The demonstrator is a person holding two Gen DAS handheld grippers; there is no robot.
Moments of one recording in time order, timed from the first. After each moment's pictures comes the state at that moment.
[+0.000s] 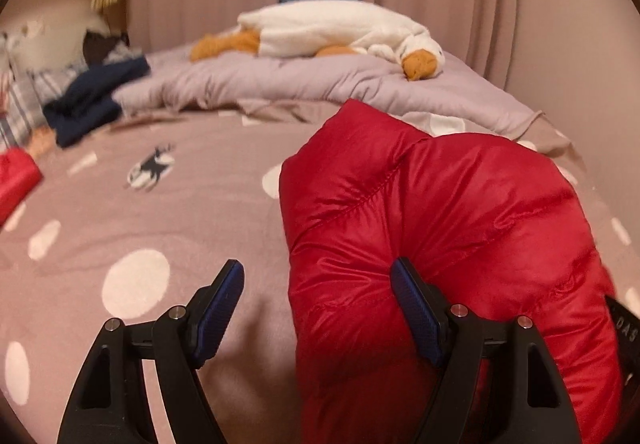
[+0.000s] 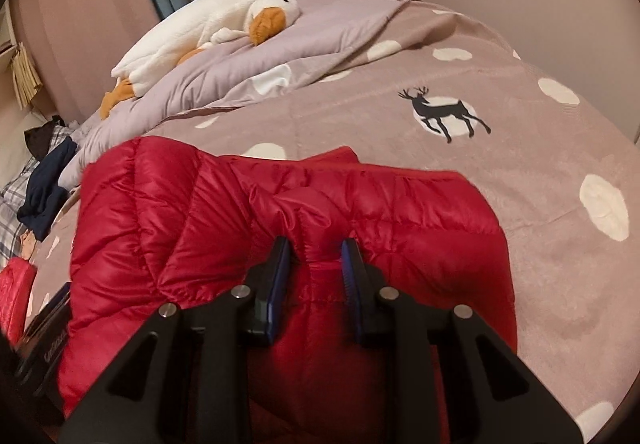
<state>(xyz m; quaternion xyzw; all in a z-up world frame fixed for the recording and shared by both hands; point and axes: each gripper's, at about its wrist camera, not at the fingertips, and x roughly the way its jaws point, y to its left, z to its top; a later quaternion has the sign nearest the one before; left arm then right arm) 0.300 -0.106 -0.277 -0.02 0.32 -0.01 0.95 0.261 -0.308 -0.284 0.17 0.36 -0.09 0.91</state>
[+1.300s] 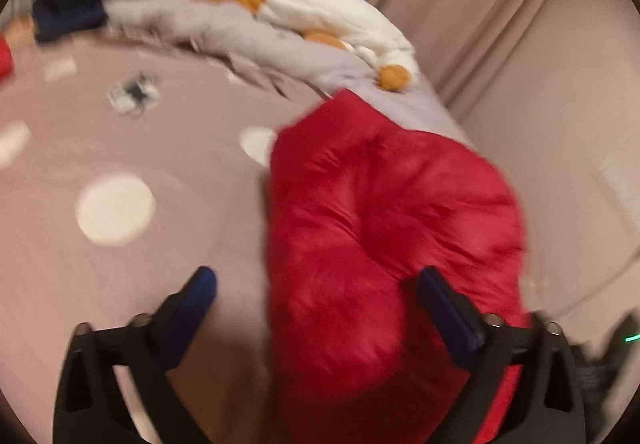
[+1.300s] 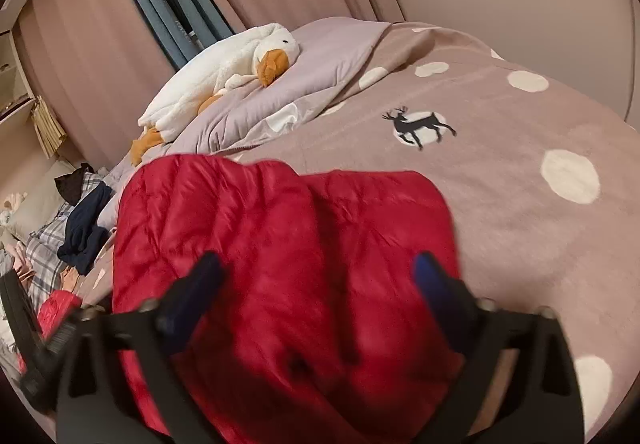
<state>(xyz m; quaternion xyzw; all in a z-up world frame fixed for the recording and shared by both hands) 0.277 -0.040 -0.257 -0.24 0.38 -0.15 0.88 0.188 -0.317 -0.250 0.24 0.30 -0.07 0.92</state>
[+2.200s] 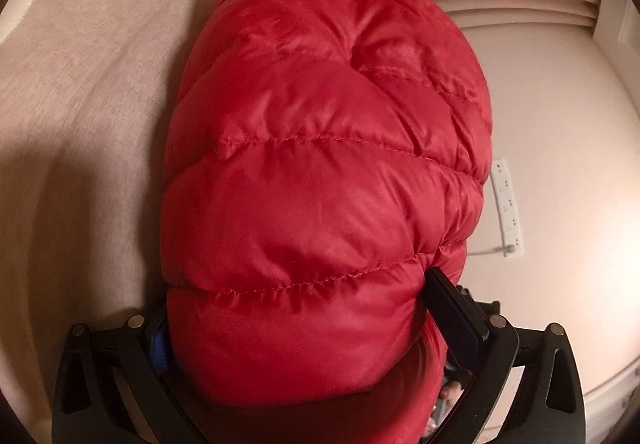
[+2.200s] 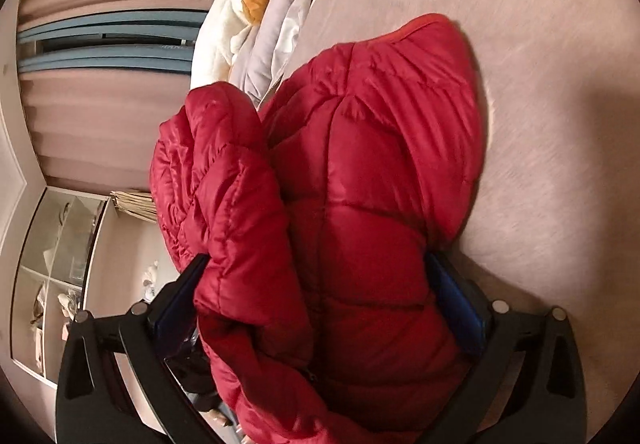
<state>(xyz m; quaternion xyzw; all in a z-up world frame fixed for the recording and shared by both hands) 0.325 -0.054 -0.336 -0.40 0.51 -0.36 0.67 0.196 -0.314 -0.318 0.55 0.36 0.10 0.74</state>
